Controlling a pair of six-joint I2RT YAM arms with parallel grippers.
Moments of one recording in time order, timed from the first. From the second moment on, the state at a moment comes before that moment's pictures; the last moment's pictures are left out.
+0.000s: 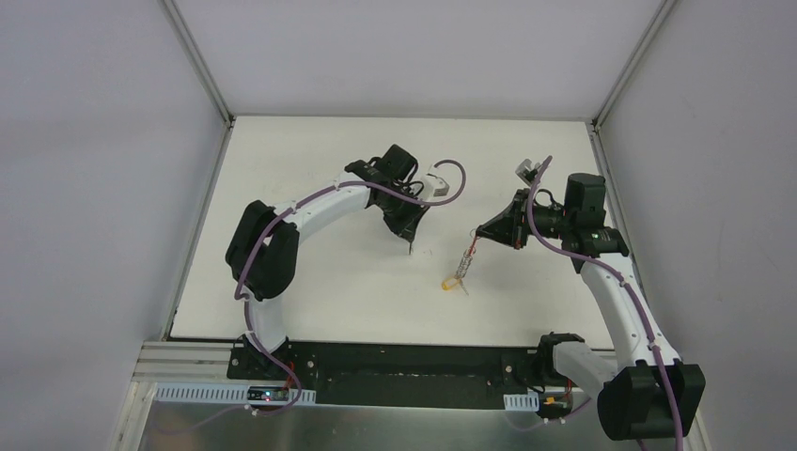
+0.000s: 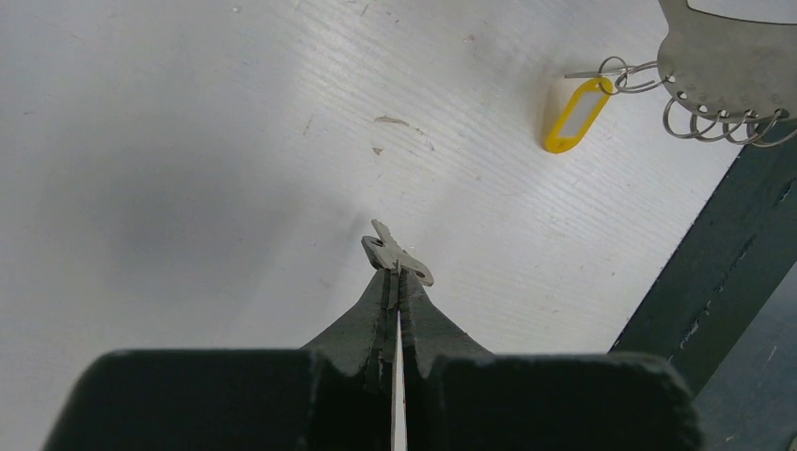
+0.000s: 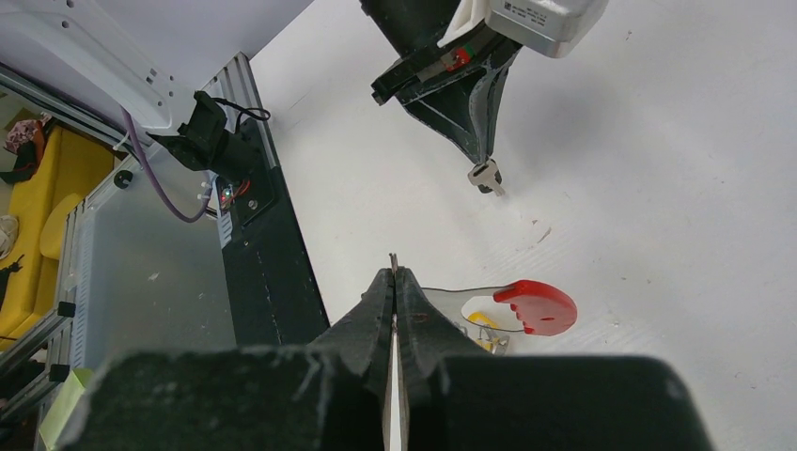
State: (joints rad) left arm -0.68 1.88 1.51 -0.73 0.43 0.24; right arm 0.08 1.01 0.84 -0.41 -1.13 -0.04
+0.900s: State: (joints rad) left arm -0.76 1.52 1.69 -0.93 0.57 0.39; right arm 0.29 1.27 0.90 -0.22 -1.18 0.26
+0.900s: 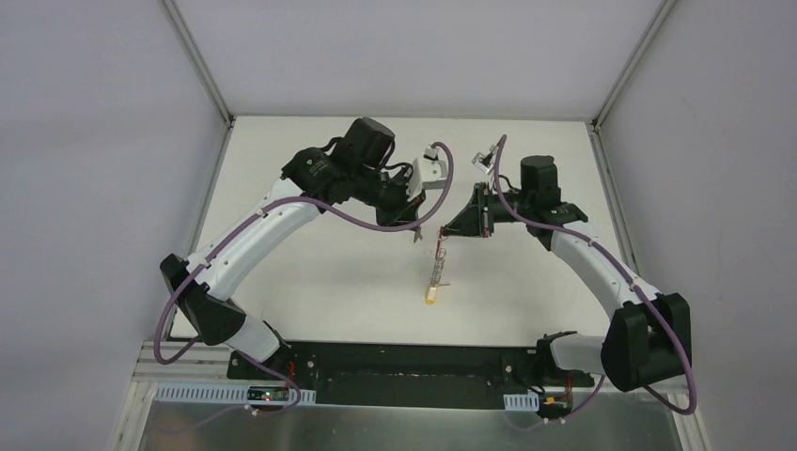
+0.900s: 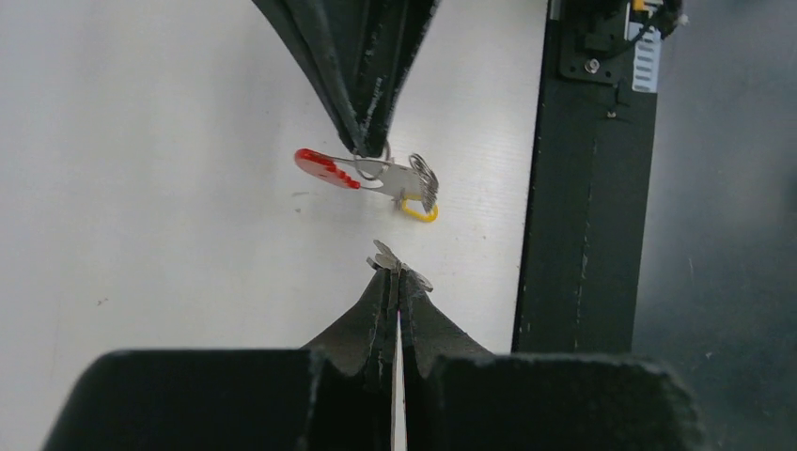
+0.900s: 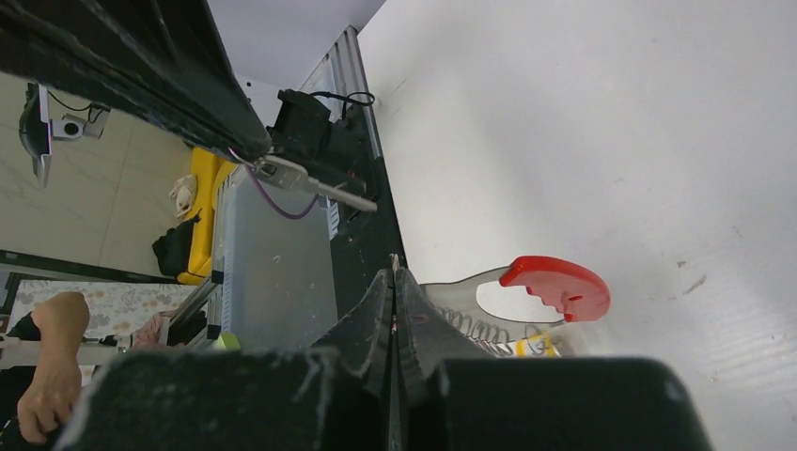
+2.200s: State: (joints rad) left arm -0.64 1.63 1.59 -0.72 0.79 -0.39; right arm 0.39 1.20 0.93 -0.11 -1.06 0.17
